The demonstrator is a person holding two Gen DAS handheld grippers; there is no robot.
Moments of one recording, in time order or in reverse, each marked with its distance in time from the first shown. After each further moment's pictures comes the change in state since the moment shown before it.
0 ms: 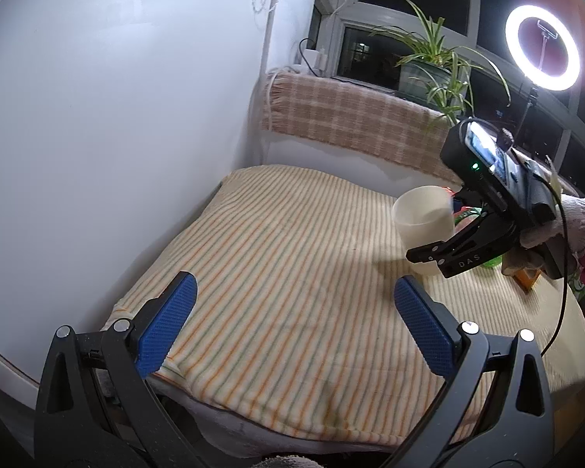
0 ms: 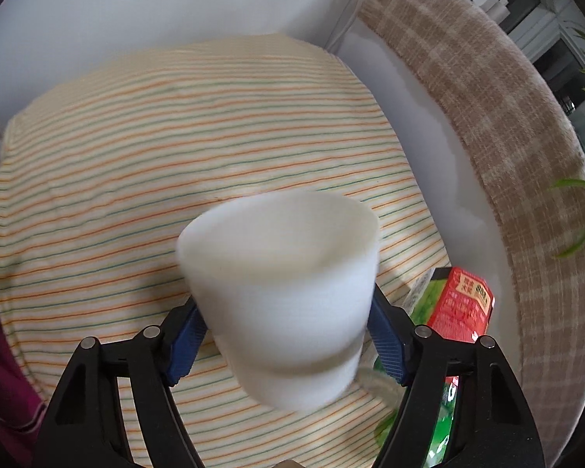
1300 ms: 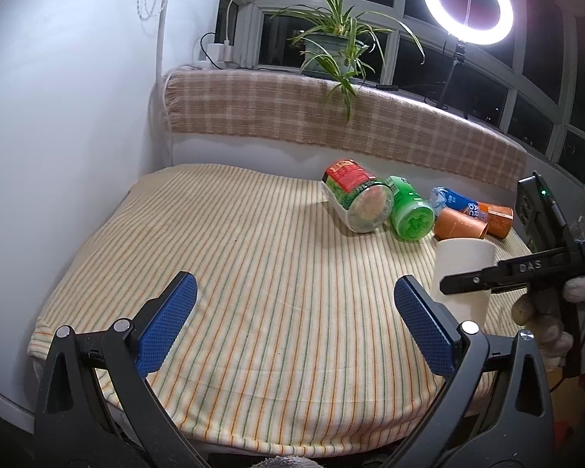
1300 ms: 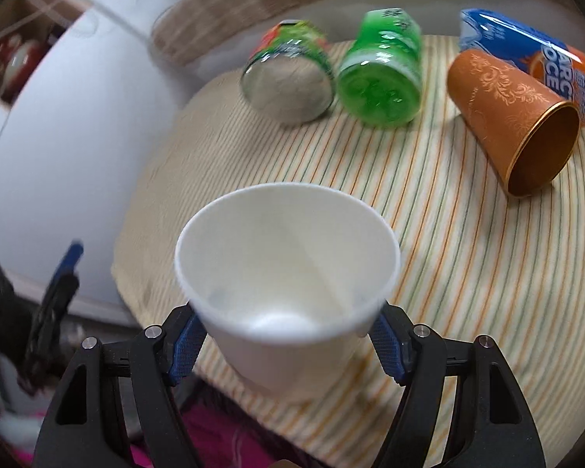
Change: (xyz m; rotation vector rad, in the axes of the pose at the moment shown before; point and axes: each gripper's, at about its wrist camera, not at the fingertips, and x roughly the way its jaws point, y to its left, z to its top) left arm 0.002 -0.109 -0.008 0.139 0.040 -0.174; right arm -0.042 -0.042 -0.230 1.038 -0.178 0.449
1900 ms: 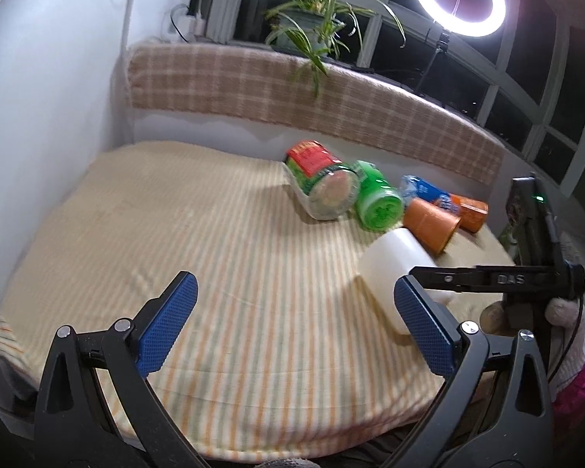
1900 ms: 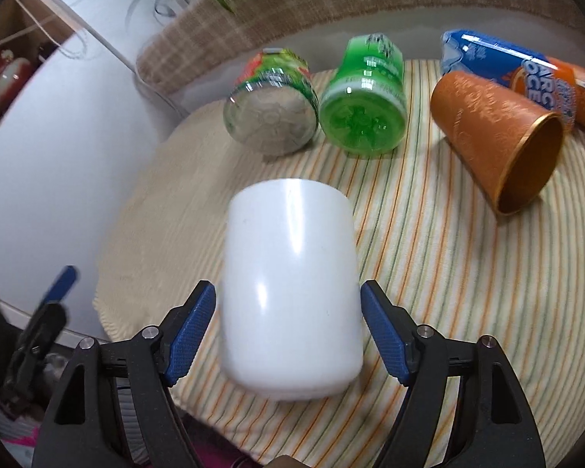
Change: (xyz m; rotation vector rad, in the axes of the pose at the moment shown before) left arm 0.028 -0.013 0.008 -0.038 0.106 -0.152; right arm -0.010 0.006 -0.011 0.001 -0.138 -0.041
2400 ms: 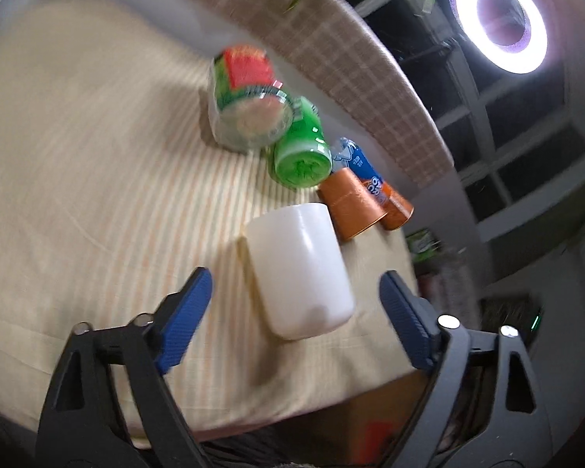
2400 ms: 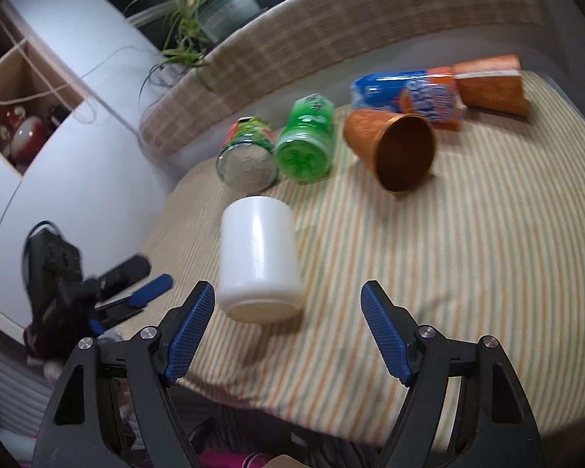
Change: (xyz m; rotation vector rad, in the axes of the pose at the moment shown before) left arm 0.080 -0.013 0.010 -0.401 0.320 -0.384; right arm -0.086 -0.031 -0.048 0.135 -0.193 -0.028
